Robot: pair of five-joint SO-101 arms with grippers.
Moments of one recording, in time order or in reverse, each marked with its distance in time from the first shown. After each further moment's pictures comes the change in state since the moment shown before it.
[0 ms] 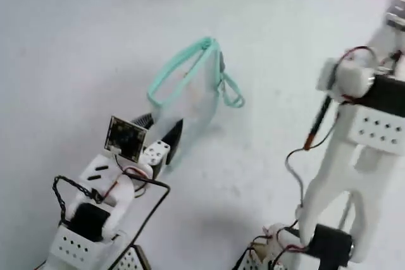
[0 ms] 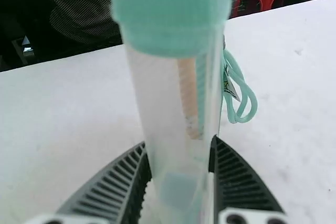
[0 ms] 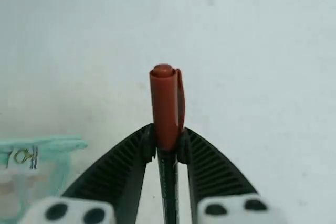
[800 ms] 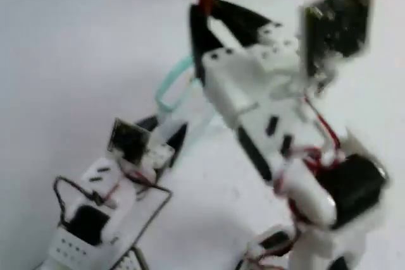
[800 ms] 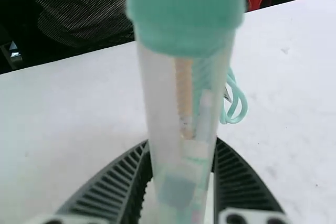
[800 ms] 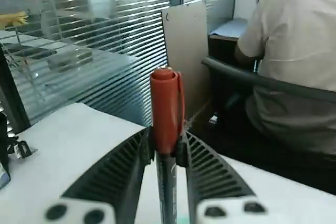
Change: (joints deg) left arm 2.5 0.0 0.0 0.0 0.0; right arm -45.0 -8.6 -20.4 -17.5 -0.2
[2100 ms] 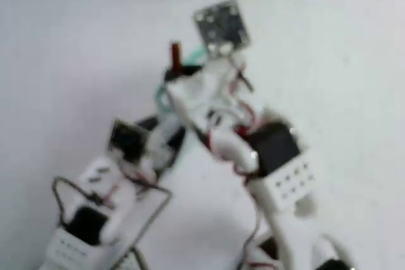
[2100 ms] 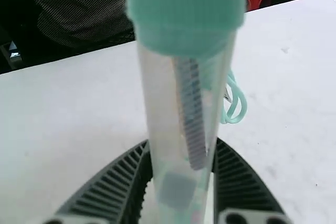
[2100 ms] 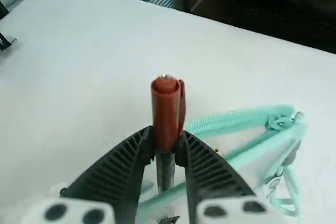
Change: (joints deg) left arm 0.0 0.0 0.0 0.0 0.0; right arm -3.3 -6.4 41.0 -7.7 -3.4
